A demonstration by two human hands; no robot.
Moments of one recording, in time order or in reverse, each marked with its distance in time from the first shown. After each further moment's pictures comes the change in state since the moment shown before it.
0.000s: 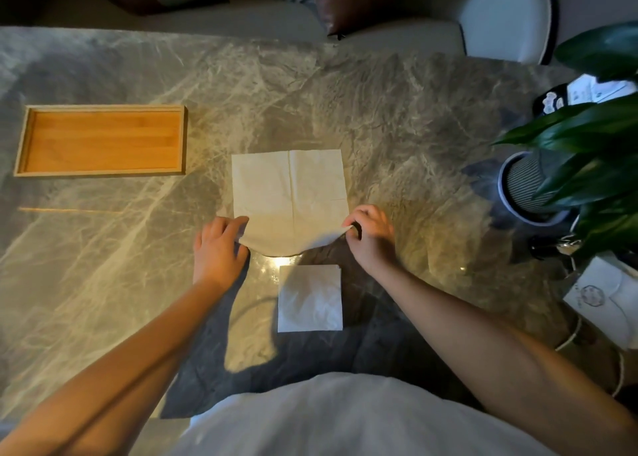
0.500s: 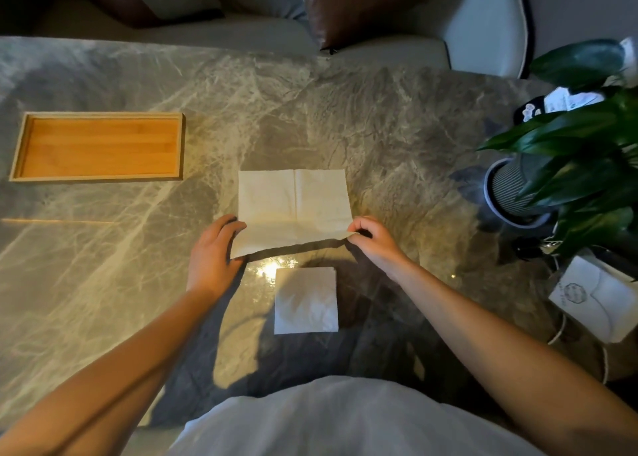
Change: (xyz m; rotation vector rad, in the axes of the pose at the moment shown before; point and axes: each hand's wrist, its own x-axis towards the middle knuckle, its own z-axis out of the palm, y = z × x) left_hand -0.006 -0.005 -0.006 -0.159 0.009 0.083; right_hand 0.003 0.007 -0.026 0.526 -0.304 0.283
